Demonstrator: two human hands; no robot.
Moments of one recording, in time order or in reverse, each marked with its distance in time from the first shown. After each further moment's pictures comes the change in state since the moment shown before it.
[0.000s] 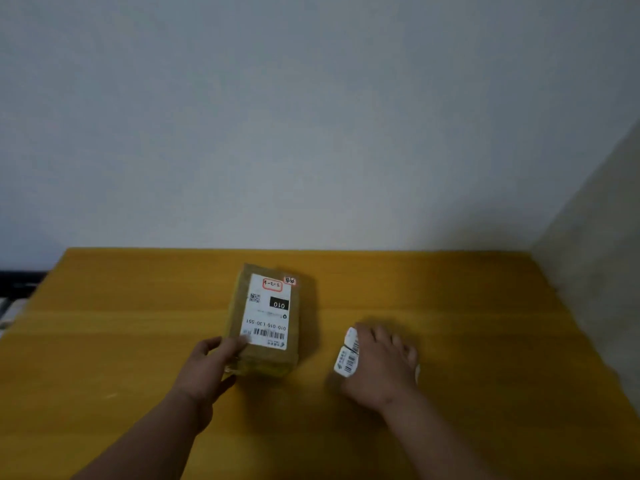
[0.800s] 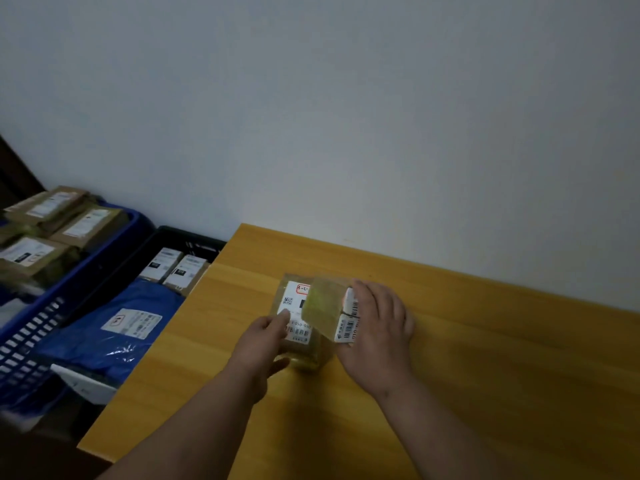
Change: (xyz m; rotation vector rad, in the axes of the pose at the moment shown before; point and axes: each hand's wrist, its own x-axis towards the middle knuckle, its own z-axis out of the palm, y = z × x) left_hand -0.084 0.011 -0.198 -0.185 0.120 0.078; right_hand -0.101 -0.263 0.027 0.148 0.522 -0.584
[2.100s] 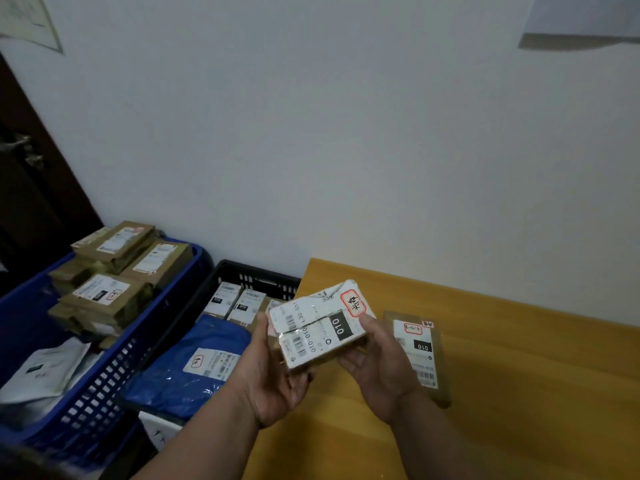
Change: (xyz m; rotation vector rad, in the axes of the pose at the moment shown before) left_hand 0.034 0.071 -0.221 -0.555 -0.400 -0.375; right_hand 0.042 -0.220 0.085 1.536 -0.331 0.744
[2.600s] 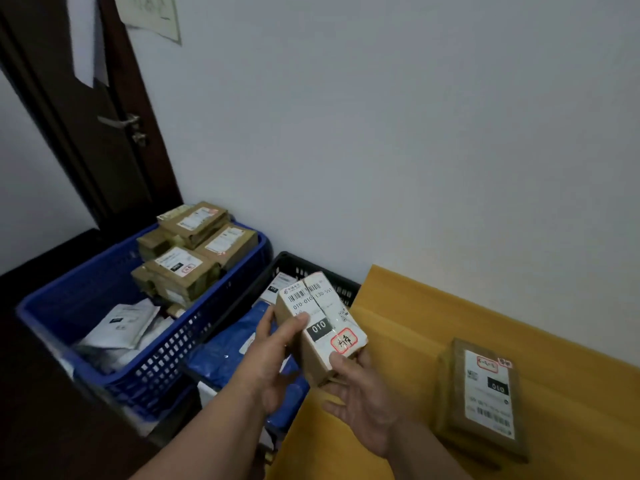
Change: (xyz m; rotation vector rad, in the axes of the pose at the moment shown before) left_hand -0.019 0.045 -0.069 0.195 0.165 0.562; right_hand 0.014 0.060 0.084 -0.204 -0.239 0.306
